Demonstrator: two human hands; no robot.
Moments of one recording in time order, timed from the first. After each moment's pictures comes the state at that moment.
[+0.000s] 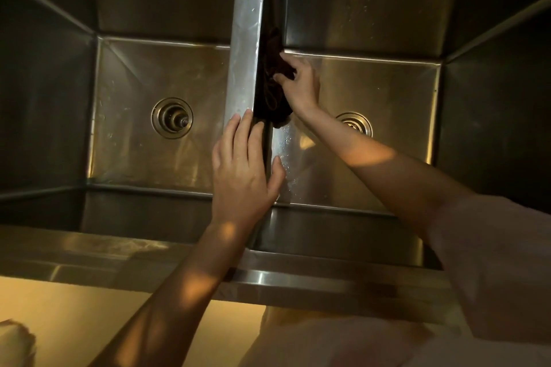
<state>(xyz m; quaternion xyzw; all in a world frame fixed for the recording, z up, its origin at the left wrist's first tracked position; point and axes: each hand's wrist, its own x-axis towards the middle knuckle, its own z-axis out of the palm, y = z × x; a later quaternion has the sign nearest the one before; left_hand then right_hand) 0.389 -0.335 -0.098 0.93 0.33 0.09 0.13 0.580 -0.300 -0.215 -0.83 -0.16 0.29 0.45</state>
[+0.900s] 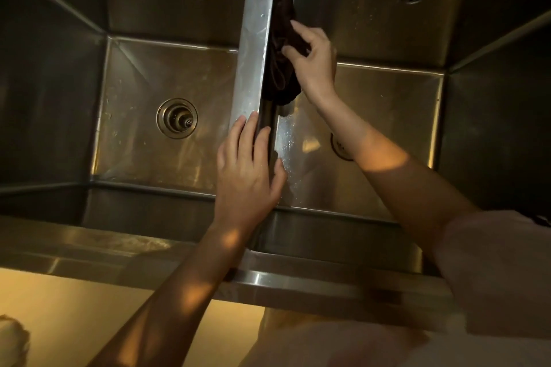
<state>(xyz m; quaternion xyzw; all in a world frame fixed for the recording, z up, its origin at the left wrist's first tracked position) 0.387 -0.334 -0.099 0.94 0.32 0.09 0.13 0.601 -0.293 -0.164 -0.79 -0.22 0.23 0.52</state>
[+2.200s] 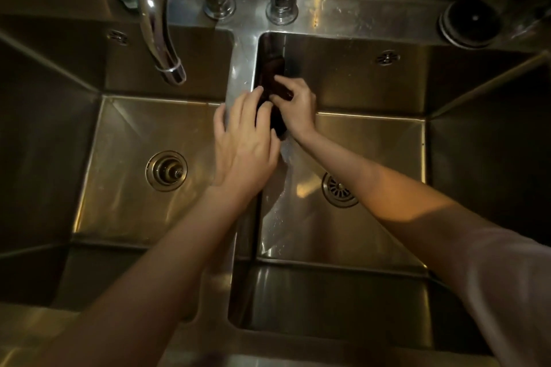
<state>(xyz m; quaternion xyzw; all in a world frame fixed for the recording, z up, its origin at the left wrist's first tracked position) 0.488 -0.257 -0.091 0.95 0.28 0.07 0.09 0.633 -0.265 -0.195 -0.82 -0.22 0.20 0.49</state>
